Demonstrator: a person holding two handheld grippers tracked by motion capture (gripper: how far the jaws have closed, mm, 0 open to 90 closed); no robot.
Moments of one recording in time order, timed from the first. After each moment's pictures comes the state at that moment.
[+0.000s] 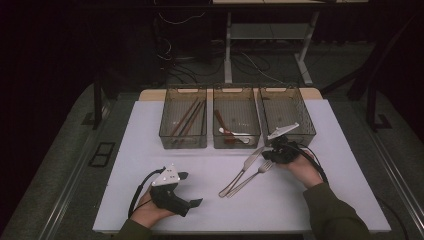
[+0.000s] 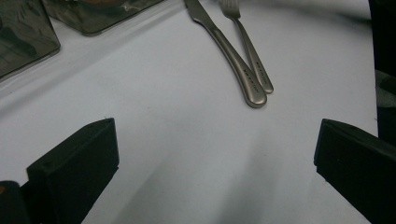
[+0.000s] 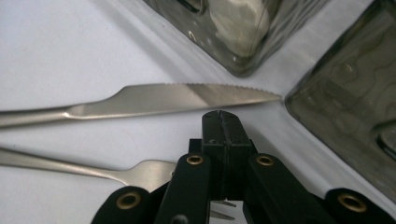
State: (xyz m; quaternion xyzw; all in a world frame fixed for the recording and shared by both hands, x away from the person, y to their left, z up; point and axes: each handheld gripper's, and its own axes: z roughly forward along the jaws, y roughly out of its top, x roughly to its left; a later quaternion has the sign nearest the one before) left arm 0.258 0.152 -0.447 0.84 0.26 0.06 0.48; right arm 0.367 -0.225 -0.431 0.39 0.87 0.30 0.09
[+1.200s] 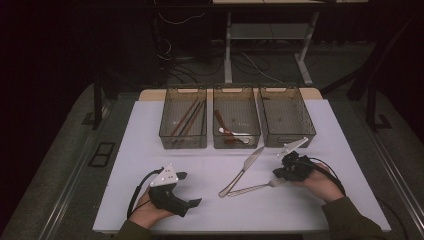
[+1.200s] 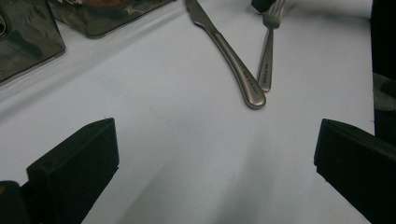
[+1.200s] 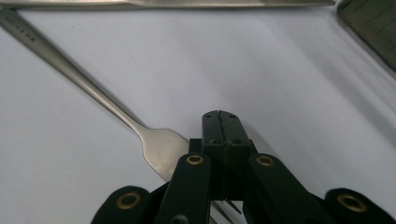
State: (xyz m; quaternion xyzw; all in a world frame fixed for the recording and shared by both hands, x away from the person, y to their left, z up) left arm 0.256 0.155 -0.445 0.84 0.26 0.07 0.48; right arm 0.319 -0.247 -0.429 0.34 0.91 0.25 0.06
